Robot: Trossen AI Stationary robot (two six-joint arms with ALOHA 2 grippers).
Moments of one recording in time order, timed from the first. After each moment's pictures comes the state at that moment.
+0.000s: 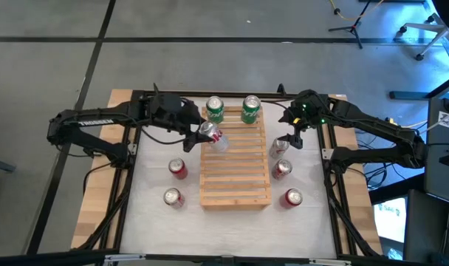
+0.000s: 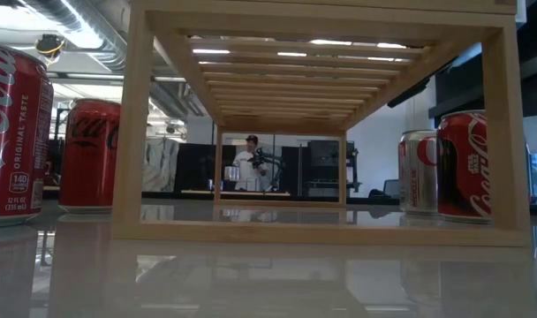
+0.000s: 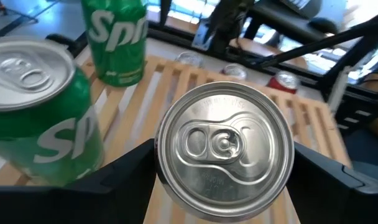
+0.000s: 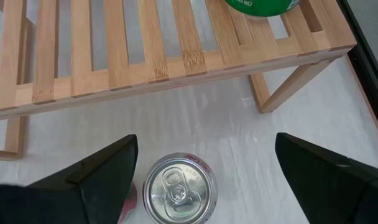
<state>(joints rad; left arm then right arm) 0.17 1.22 1.18 -0.48 0.09 -0.23 -0.48 1.03 0.94 -0.81 -0.28 -0.27</state>
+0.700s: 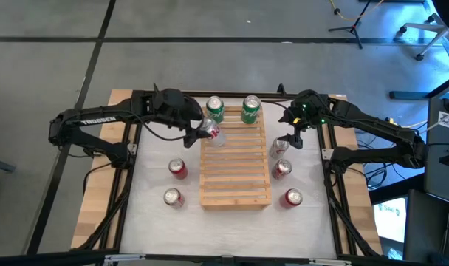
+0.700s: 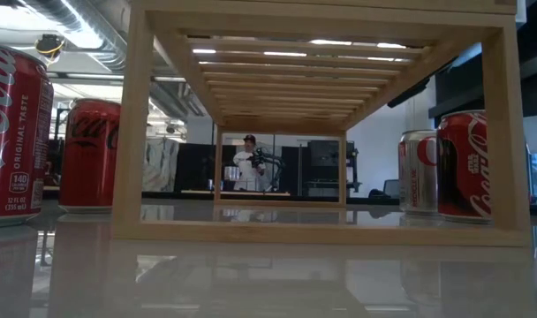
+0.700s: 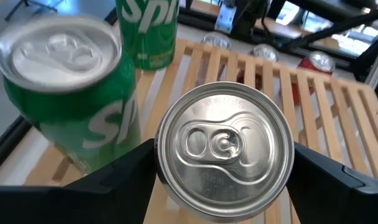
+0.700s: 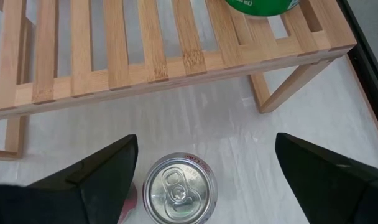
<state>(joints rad) 0.24 1.23 1.18 -0.54 0.10 -0.15 -0.48 1.03 0.94 -0.81 -0.28 -0.27</state>
